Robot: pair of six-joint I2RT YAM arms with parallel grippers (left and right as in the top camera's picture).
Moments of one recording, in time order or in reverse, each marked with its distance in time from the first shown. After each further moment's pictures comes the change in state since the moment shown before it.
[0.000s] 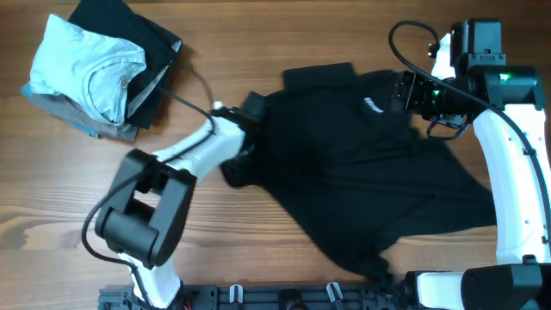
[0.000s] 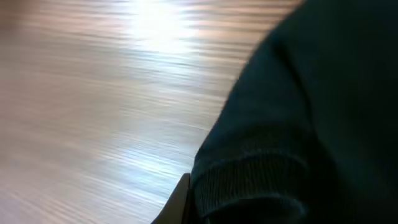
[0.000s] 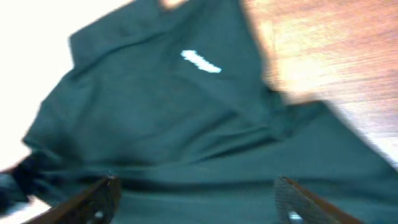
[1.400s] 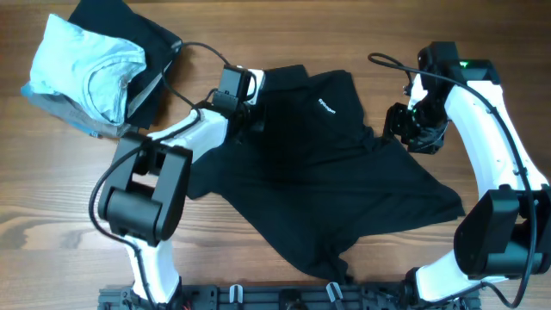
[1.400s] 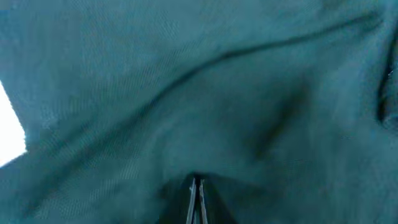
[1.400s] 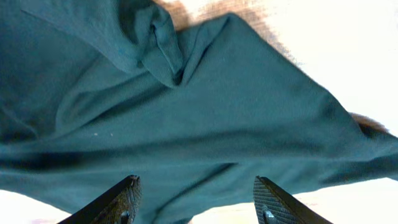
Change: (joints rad) left arm 0.110 0.109 0.008 0.691 0.609 0.428; right arm 0.000 0.208 -0.108 -0.114 -0.019 0.005
